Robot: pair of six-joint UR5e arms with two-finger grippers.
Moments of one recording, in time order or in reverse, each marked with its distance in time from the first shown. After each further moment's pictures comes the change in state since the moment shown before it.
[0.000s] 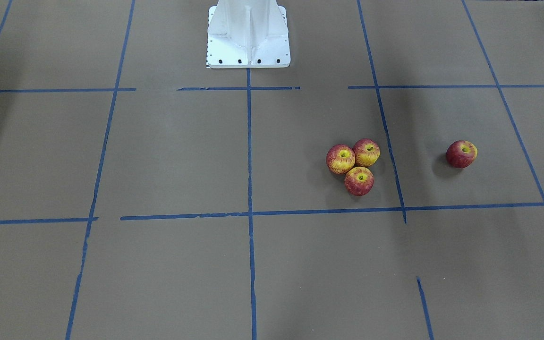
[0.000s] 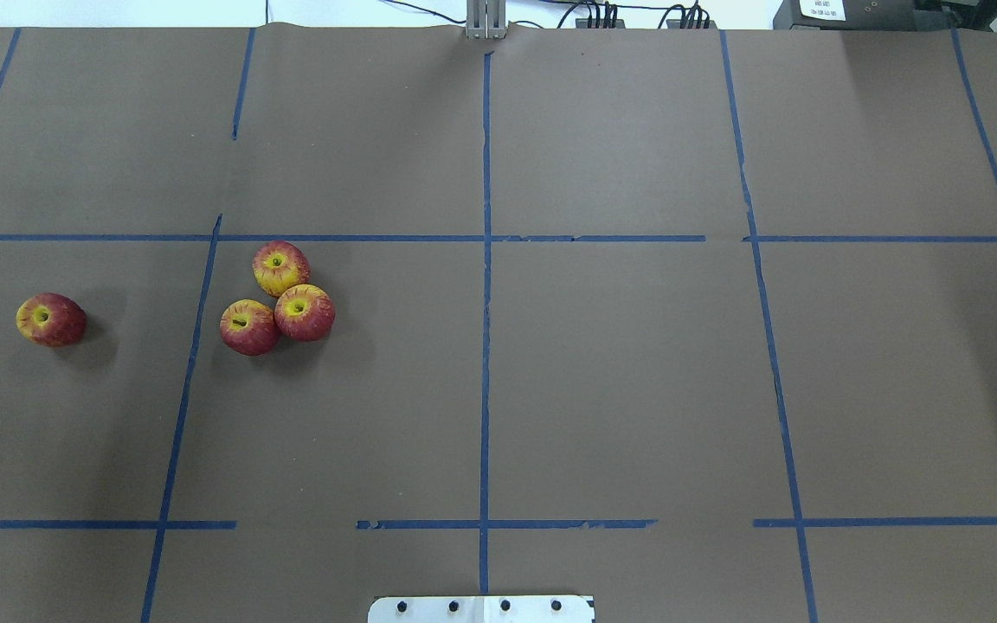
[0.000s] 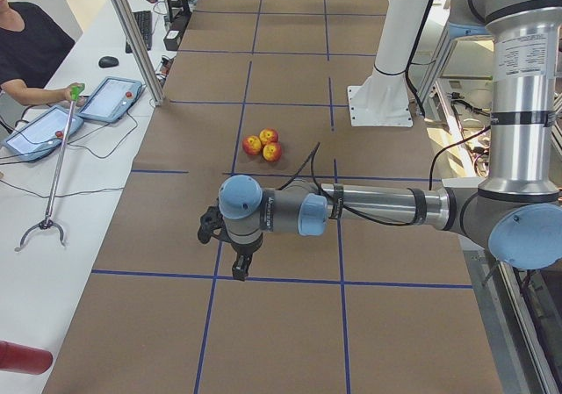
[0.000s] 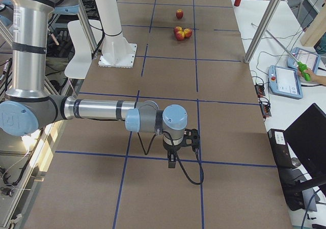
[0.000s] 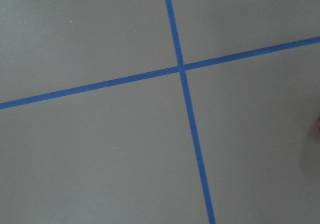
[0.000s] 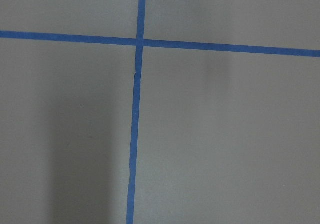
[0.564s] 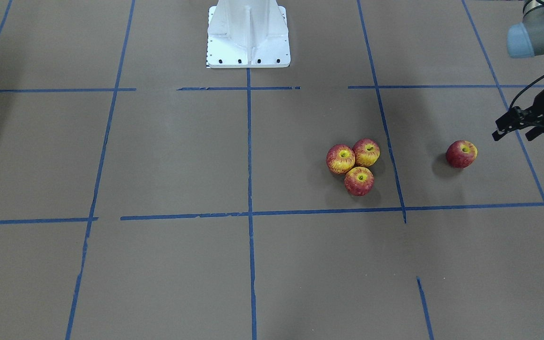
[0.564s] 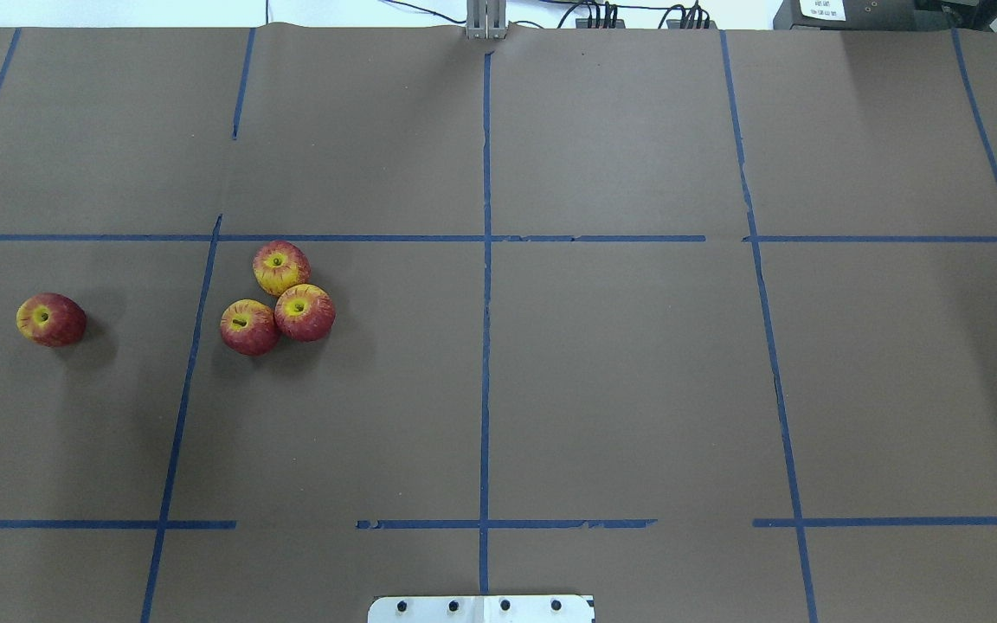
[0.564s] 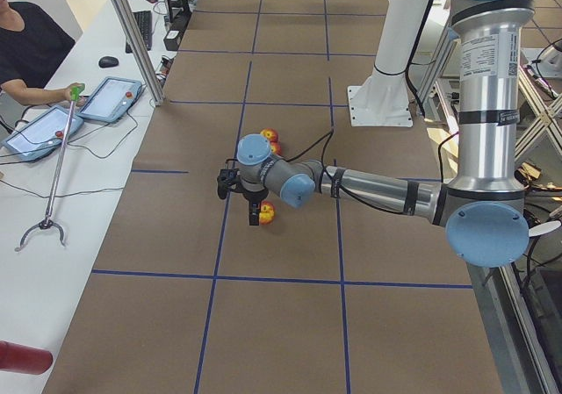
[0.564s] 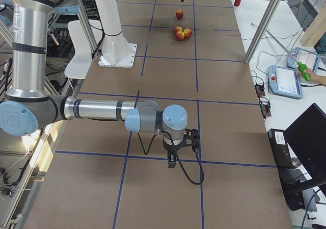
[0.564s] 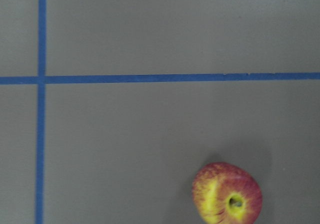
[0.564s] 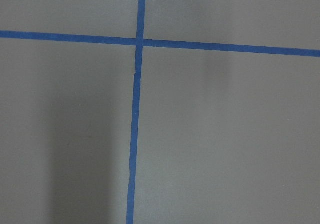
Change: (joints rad) left arm 0.347 -0.004 -0.057 -0.298 0.157 -0.693; right arm 0.000 0.000 0.000 -0.001 0.000 0.000
